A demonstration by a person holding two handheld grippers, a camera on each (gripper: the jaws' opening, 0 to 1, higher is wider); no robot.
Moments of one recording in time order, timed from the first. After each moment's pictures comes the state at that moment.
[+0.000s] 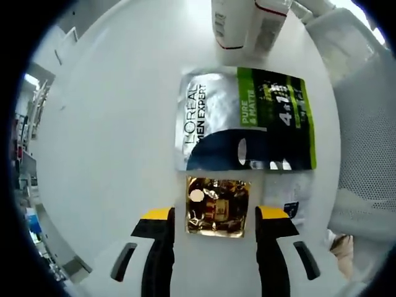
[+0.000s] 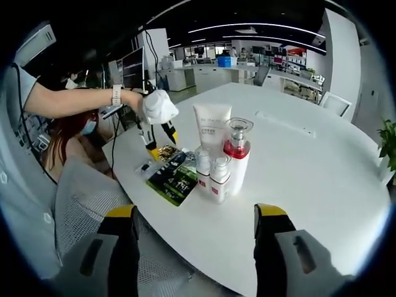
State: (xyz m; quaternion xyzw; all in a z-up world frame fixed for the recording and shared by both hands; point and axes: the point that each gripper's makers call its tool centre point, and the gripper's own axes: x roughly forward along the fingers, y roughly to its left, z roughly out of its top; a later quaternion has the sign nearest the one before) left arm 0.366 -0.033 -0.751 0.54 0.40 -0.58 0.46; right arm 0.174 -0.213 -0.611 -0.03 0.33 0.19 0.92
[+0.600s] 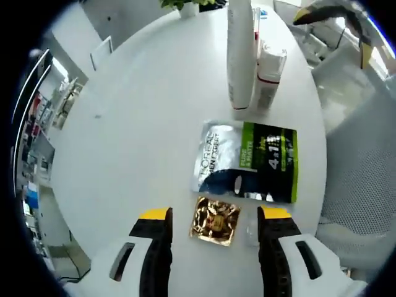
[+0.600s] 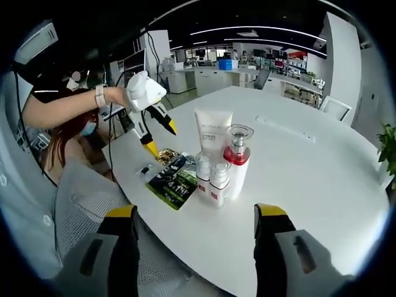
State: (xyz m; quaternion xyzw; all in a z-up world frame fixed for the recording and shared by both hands) left arm 0.347 -0.060 -0.682 0.44 0.33 -0.59 0.59; right arm 0.179 -0.211 -0.602 -0.04 0.32 0.19 0.93
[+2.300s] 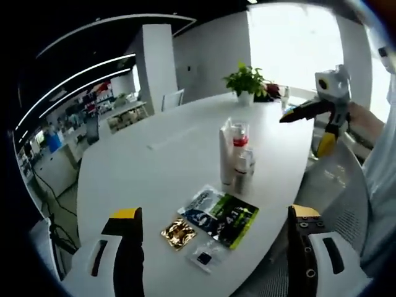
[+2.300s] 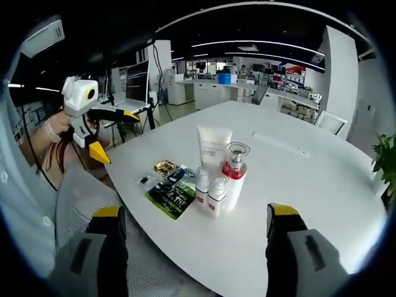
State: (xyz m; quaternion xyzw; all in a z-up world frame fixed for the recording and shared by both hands) left arm 0.268 -0.030 -0.588 0.18 0.21 -0.54 0.80; right arm 0.178 -0.210 -0.587 -0.05 0.27 0.18 0.94
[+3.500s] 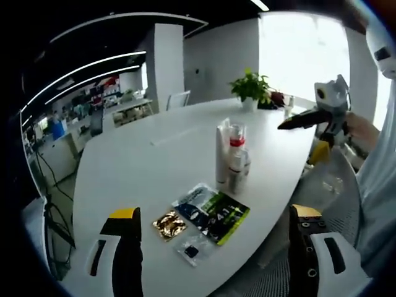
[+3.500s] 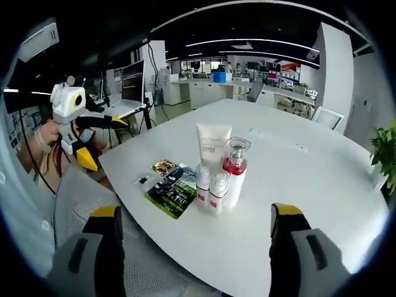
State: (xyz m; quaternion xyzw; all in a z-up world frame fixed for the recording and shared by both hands) left arm 0.250 -0.021 -0.589 0.13 0.22 -0.53 0.81; right arm 0.177 -0.206 -0.591 -0.04 0.27 0.16 0.95
